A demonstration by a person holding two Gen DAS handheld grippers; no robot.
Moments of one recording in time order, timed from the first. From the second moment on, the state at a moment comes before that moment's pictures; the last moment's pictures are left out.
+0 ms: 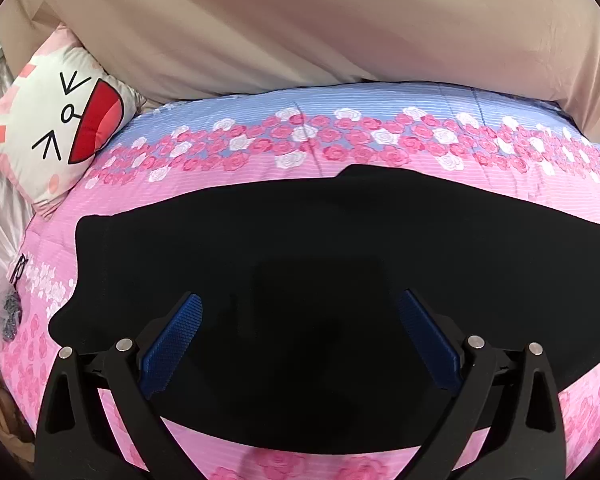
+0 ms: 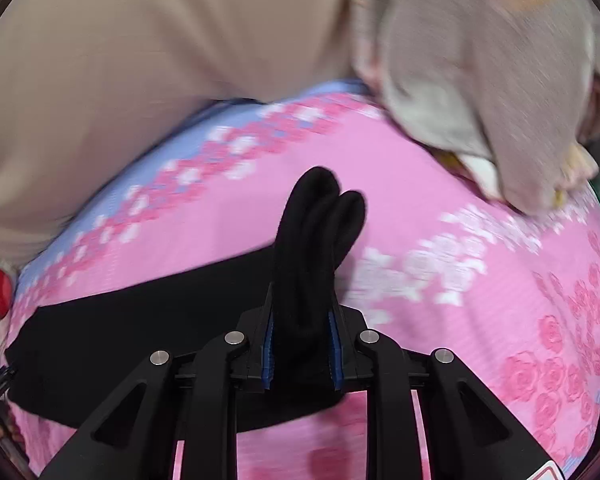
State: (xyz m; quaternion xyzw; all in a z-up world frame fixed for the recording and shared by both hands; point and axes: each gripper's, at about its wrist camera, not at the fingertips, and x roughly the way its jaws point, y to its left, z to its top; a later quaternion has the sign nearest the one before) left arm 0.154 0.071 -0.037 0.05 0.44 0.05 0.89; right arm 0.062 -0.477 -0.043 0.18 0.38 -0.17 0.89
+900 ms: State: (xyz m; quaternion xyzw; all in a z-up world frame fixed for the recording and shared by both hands) left arm 0.129 0.205 -0.057 0.01 0.44 0.08 0.90; right arm 0.222 -0.079 -0.084 0.06 0.46 0.13 0.88
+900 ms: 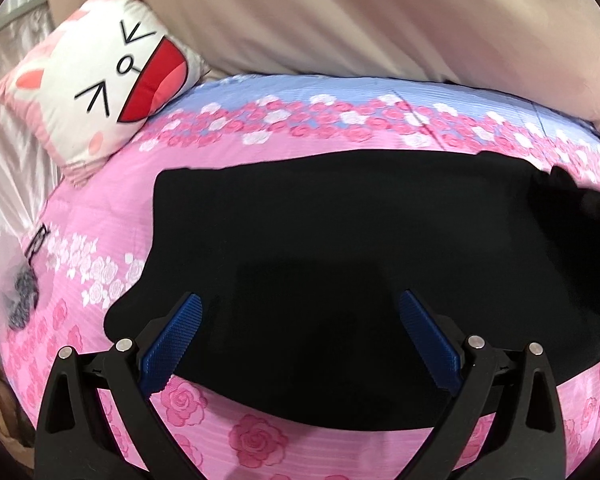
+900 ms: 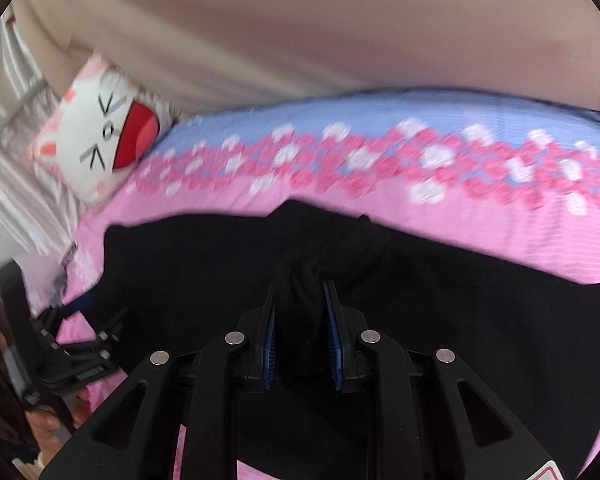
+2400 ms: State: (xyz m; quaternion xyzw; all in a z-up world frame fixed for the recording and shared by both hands) left arm 0.132 0.133 -0.018 -0.06 0.42 0.00 0.90; right arm 0.041 -0.222 -0.072 0.07 0.38 -0.01 0.92
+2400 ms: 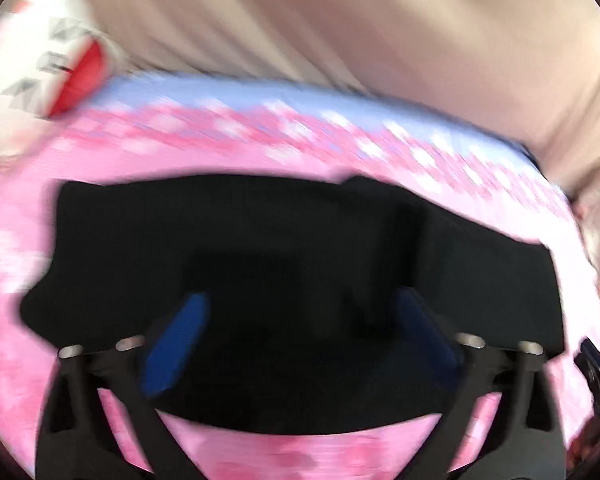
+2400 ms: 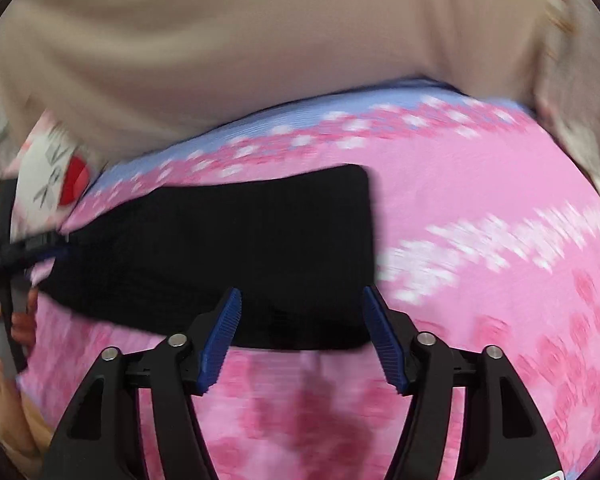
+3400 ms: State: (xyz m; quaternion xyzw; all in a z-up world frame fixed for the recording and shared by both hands) left arm 0.083 0.257 -0.037 -0.06 0.42 0.11 0.90; right arm 0.140 -0.026 -0.084 -0.01 0.40 0.20 0.89
